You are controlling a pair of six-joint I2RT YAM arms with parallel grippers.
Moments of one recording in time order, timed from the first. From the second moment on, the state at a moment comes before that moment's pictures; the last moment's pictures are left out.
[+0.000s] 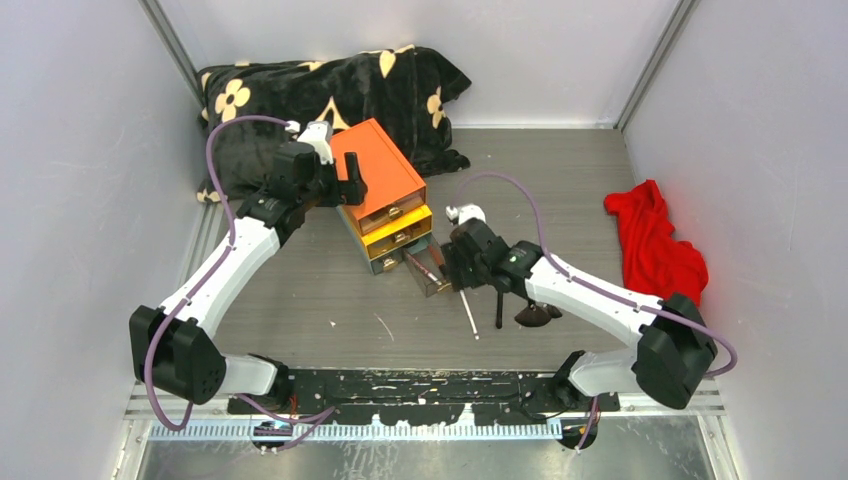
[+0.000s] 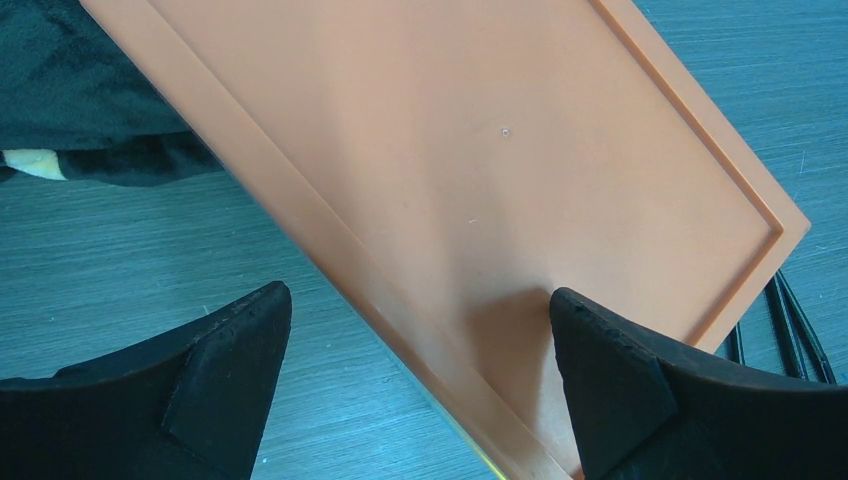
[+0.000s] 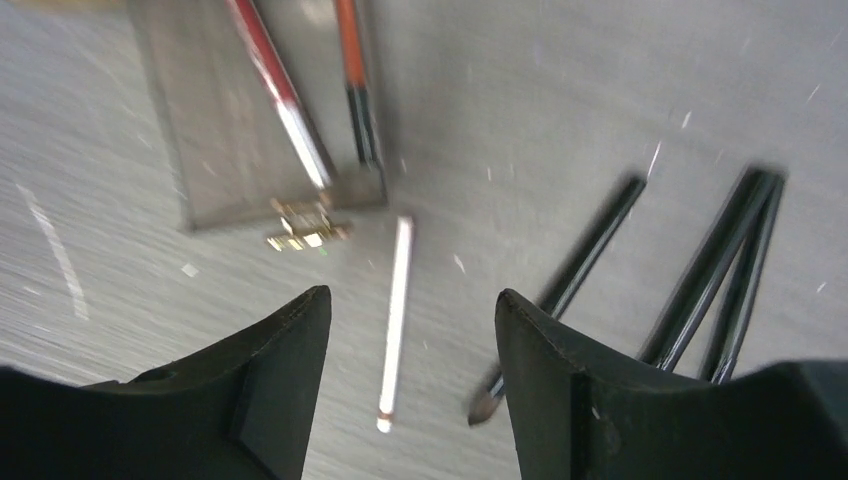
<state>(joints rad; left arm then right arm) -0.34 1.34 1.18 -0.34 -0.01 -0.26 0.81 1.31 0.97 -0.54 0.27 0.35</state>
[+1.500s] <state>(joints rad) -0.33 1.34 1.19 -0.37 -0.02 -0.26 0.82 1.38 0.64 -0.29 0.13 0.50</state>
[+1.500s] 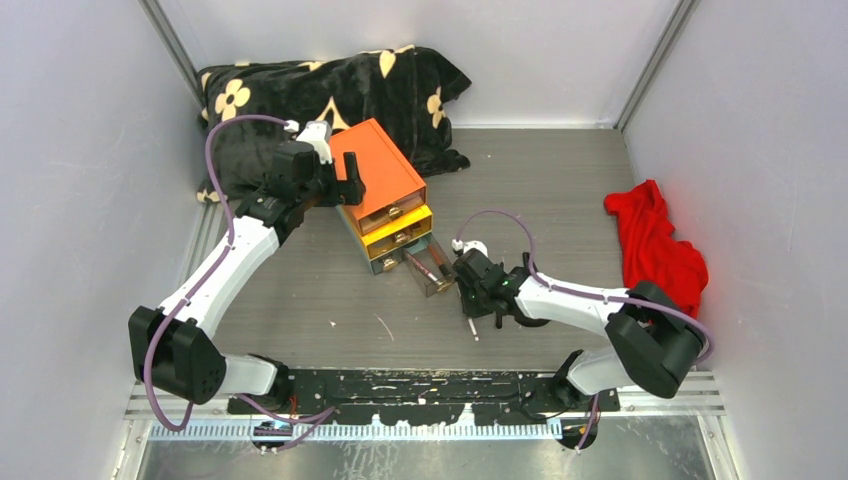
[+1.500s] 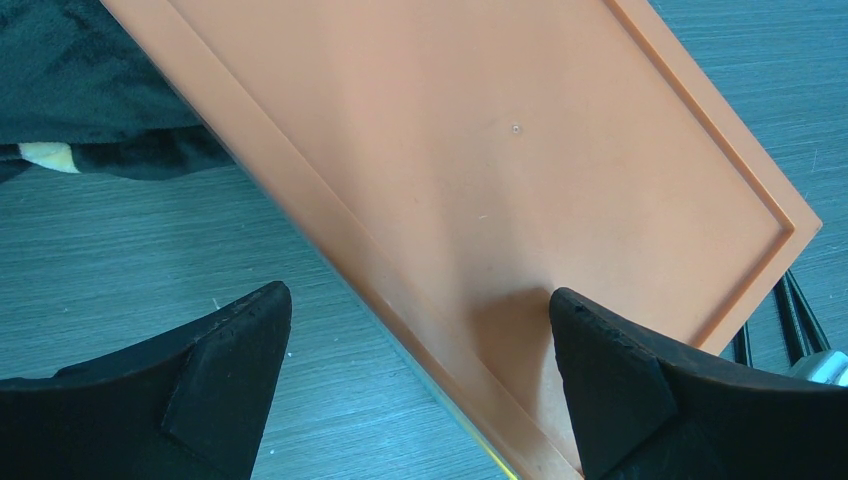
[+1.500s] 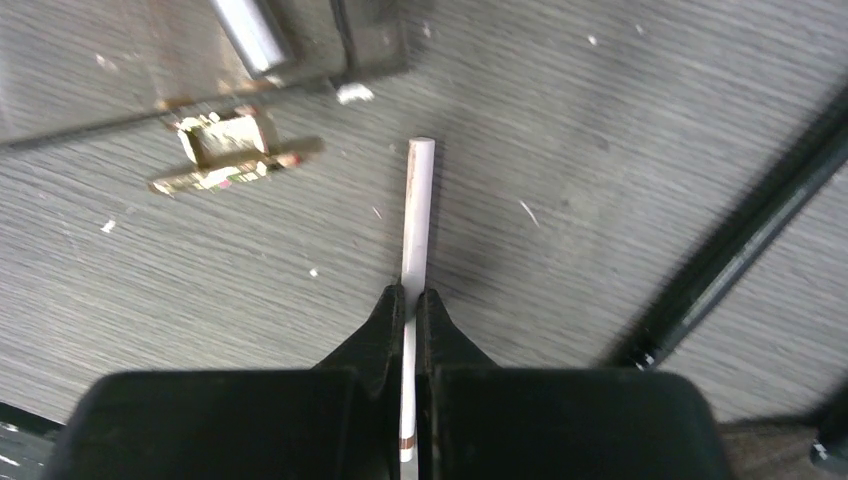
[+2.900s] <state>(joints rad) -0.33 1.34 1.20 -0.39 -0.02 -0.25 0.81 1.71 1.38 -0.68 0.11 0.31</state>
